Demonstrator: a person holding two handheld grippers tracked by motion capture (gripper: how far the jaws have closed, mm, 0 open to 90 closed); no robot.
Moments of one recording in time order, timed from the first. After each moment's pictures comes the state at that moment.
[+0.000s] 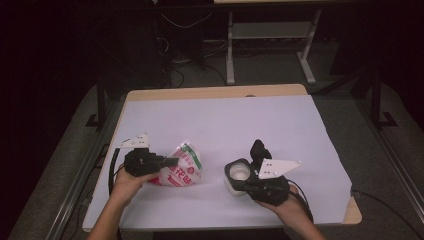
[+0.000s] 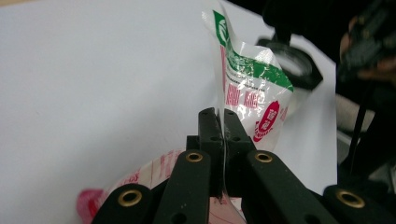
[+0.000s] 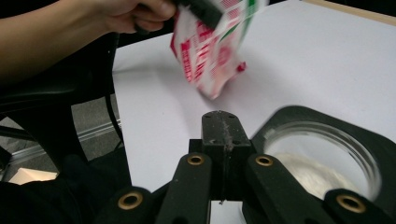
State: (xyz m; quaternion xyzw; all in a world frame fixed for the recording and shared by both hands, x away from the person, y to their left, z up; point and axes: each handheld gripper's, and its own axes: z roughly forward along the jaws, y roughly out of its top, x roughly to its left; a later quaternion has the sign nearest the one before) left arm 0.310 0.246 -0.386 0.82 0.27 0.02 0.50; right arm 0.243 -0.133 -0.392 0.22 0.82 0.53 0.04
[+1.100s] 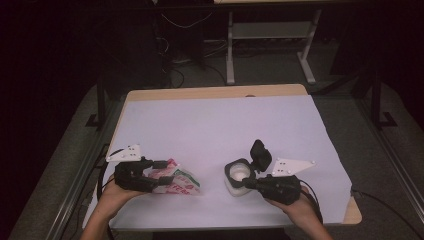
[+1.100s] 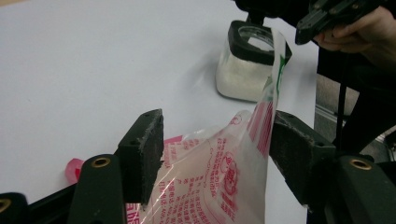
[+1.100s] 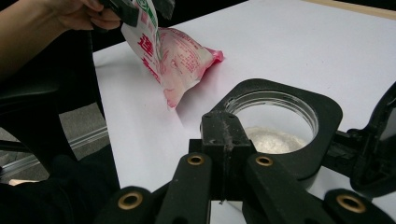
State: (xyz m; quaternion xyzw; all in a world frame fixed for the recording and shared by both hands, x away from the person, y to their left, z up) left arm 0.281 0.265 -0.376 0.83 0.25 0.02 0.50; right arm 0.245 -0.160 -0.399 0.25 0.81 0.53 0.04
